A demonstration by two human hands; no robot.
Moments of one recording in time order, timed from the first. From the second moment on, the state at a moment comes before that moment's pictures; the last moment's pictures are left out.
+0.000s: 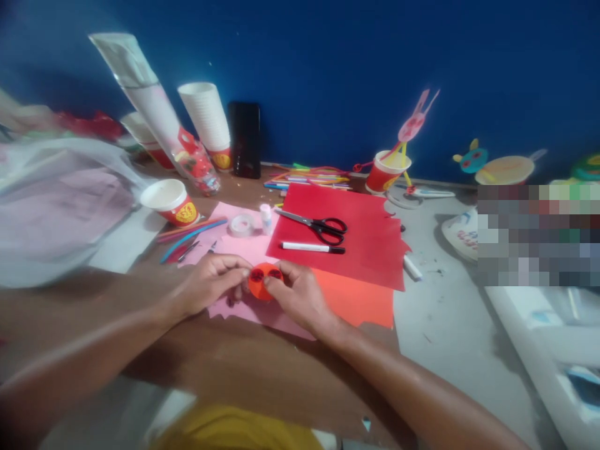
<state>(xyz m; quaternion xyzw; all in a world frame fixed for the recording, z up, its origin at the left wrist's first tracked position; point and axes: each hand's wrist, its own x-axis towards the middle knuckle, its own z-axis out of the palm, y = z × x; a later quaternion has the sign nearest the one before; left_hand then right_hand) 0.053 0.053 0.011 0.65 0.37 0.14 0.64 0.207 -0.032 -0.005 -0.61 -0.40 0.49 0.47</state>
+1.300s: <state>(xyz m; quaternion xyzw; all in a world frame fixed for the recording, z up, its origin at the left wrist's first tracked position) 0.055 0.052 0.005 0.63 0.39 0.12 0.66 0.205 -0.031 -0.004 -0.62 -0.40 0.48 0.47</state>
